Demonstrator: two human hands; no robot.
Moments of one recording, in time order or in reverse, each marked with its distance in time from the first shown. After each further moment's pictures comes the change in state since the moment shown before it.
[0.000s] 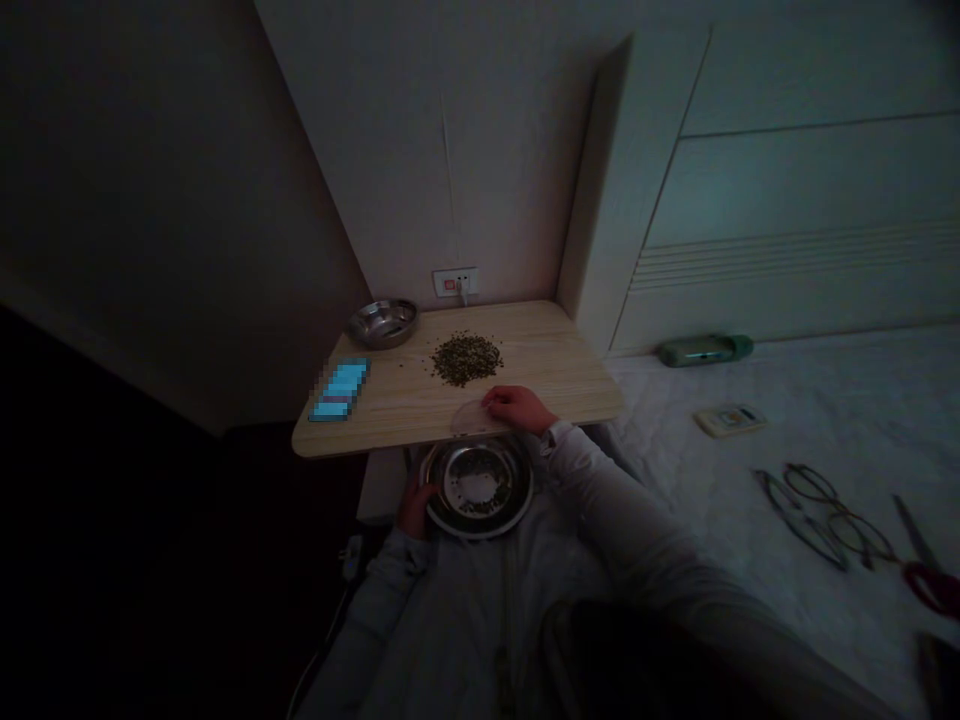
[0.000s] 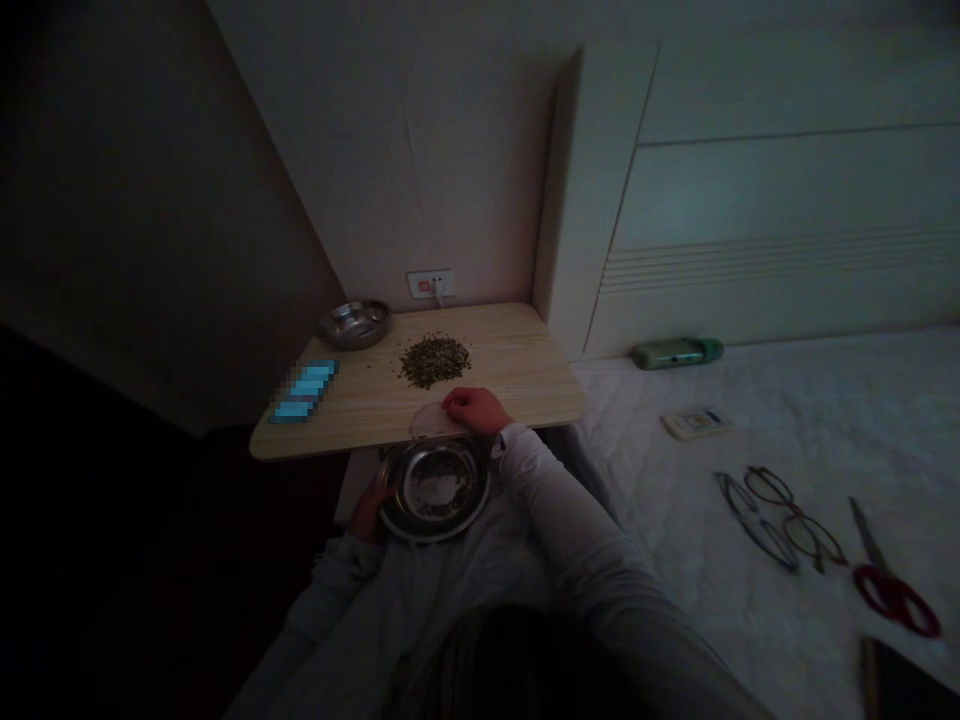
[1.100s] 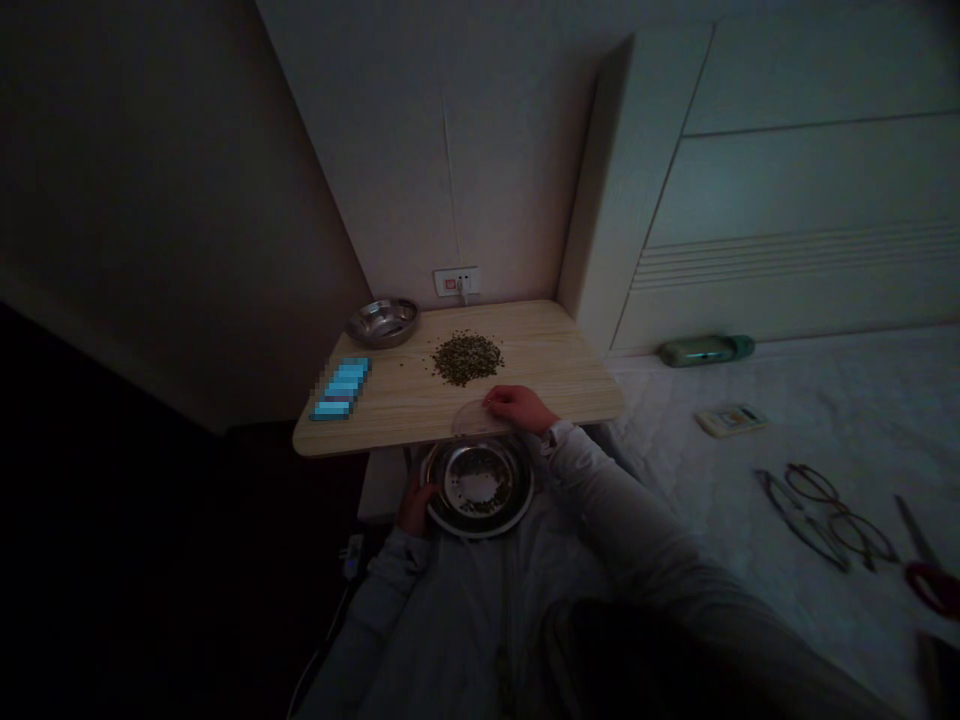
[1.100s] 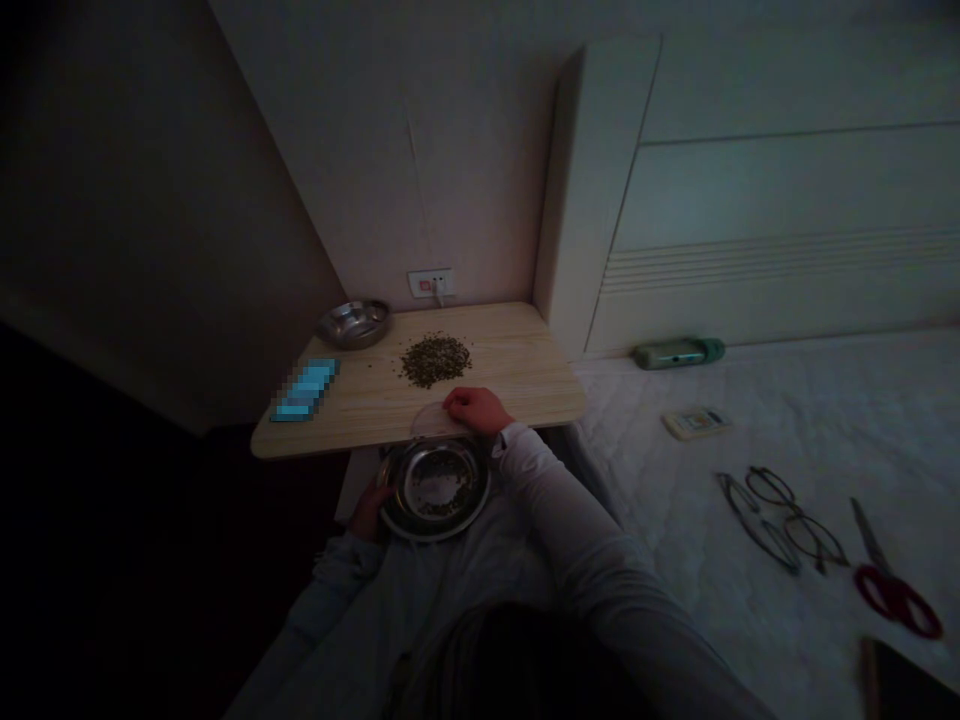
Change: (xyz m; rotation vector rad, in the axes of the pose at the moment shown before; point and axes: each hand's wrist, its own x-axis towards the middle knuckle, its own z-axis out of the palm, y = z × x) left_hand 0.008 -0.013 -0.008 -0.009 -0.065 0.071; right_hand 0.003 0.006 0.001 0.010 0.004 -0.015
